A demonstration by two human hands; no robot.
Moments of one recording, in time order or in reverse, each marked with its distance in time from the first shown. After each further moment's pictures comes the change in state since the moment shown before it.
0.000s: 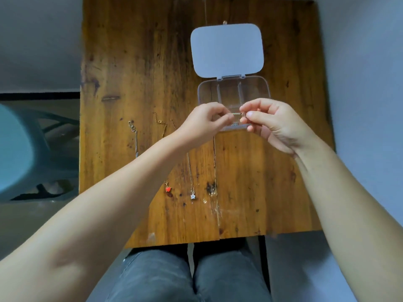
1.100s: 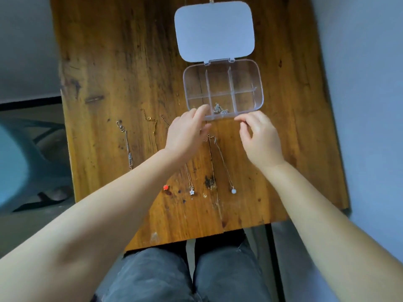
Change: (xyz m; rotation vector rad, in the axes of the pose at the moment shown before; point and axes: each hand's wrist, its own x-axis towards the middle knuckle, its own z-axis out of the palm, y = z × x) left_hand -0.010 -0.056 0.035 0.523 0.189 0.128; right_hand -0.003 0.086 0.020 -0.874 0.471 -0.315
